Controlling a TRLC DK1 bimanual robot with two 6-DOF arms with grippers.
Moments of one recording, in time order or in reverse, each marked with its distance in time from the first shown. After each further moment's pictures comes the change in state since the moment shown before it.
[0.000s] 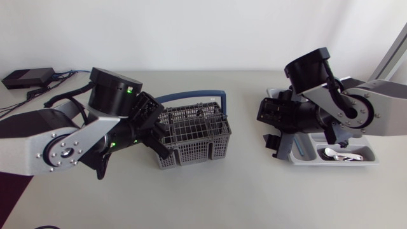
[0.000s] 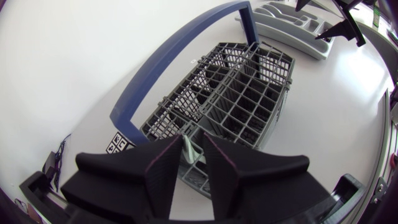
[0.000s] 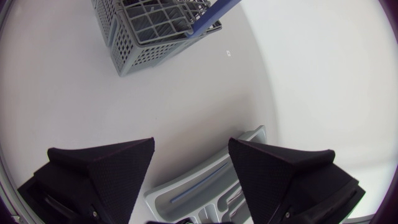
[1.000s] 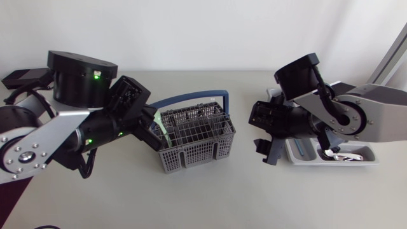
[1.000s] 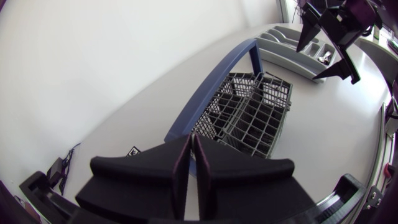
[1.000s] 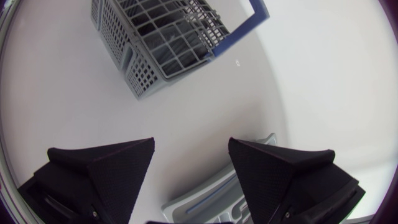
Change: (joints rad) left arm -0.007 -0.150 0.001 -0.013 -0.014 0.001; right arm 0.068 0.008 -0.011 0.010 -0.033 0.104
